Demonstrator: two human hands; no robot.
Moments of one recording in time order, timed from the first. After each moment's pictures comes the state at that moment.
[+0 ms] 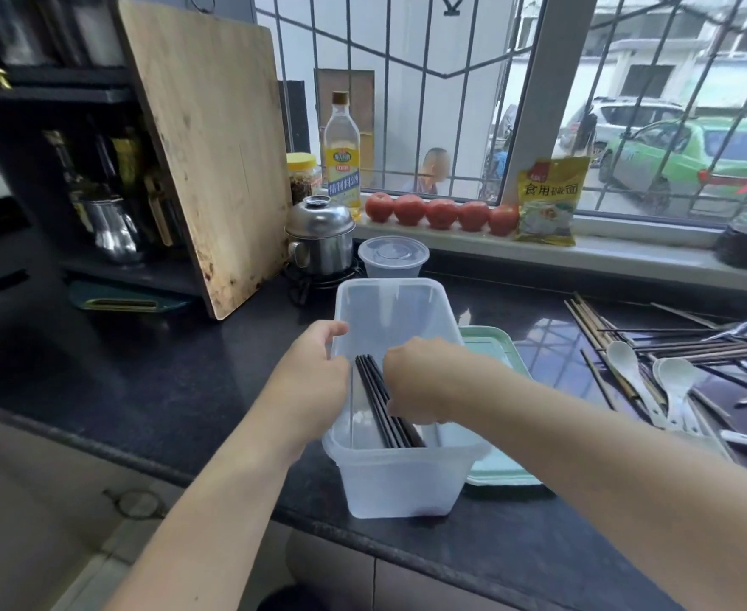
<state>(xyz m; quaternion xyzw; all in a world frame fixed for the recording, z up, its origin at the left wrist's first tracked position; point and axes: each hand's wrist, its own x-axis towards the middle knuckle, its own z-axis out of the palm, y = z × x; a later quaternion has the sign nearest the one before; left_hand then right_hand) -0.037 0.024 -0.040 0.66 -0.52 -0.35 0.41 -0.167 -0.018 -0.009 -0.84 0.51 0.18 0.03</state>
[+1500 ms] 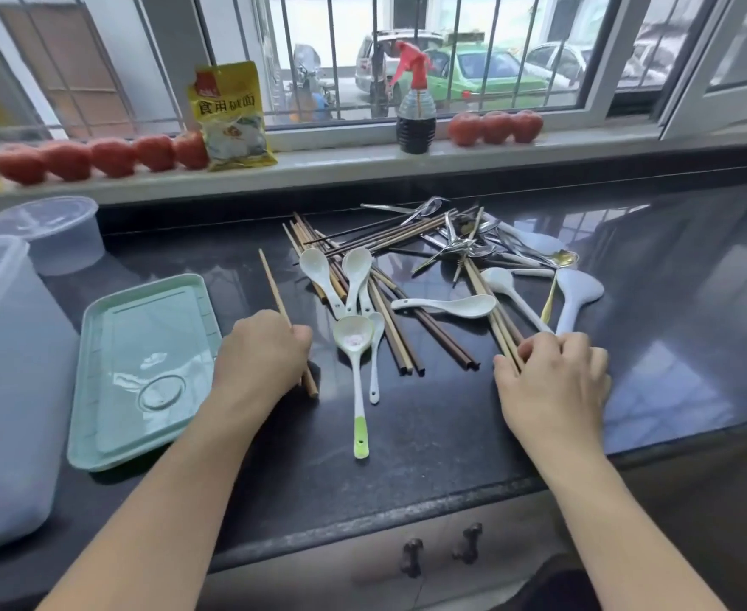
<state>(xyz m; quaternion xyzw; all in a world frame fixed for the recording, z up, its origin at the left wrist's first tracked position) -0.354 -0.030 -0.140 0.67 -0.71 -0.13 0.17 -0.593 0.107 -0.181 -0.39 0.88 -0.25 -0.11</state>
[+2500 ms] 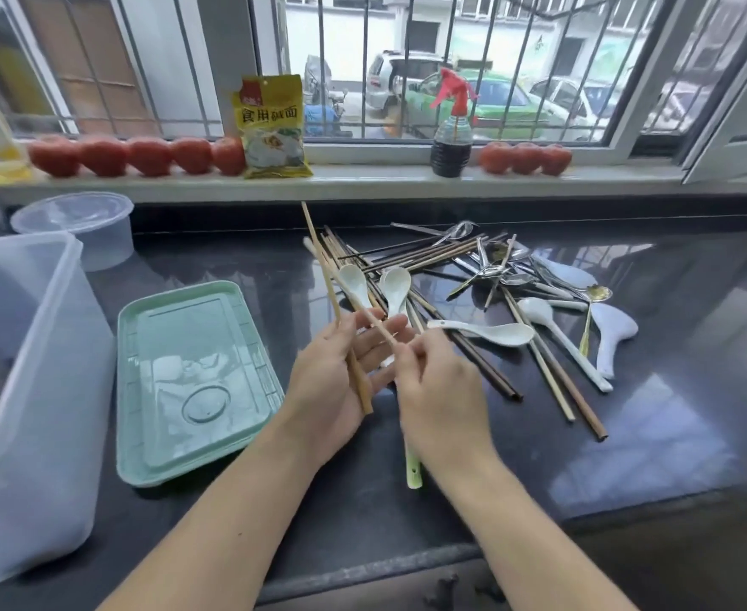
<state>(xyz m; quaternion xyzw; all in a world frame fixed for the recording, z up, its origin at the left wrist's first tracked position) -0.357 -0.010 -0.137 0.27 -0.31 -0.79 0.45 -0.458 0.051 -0.144 -0.52 0.73 -0.44 0.09</state>
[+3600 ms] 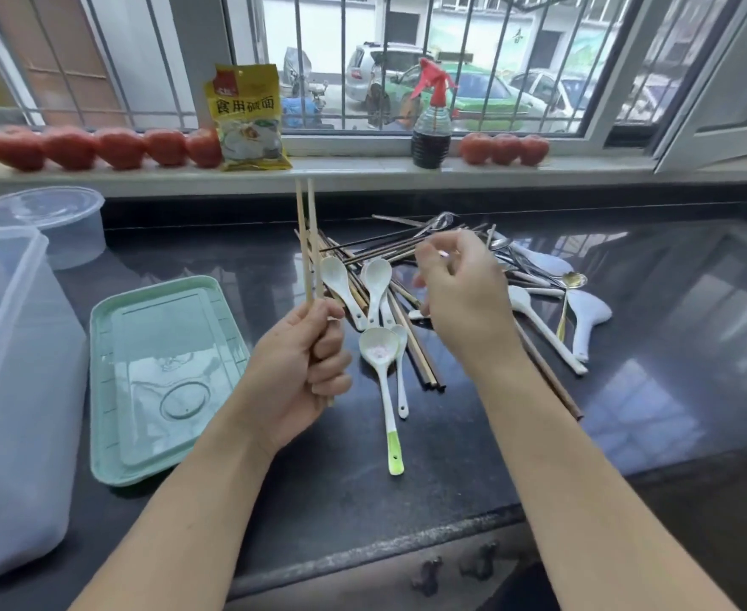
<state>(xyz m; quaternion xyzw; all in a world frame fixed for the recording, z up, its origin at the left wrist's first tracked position) -0.331 -0.025 -0.143 0.21 -0.39 -0.81 0.38 -0.503 0.022 -0.083 -0.46 0.69 -0.54 0.15</state>
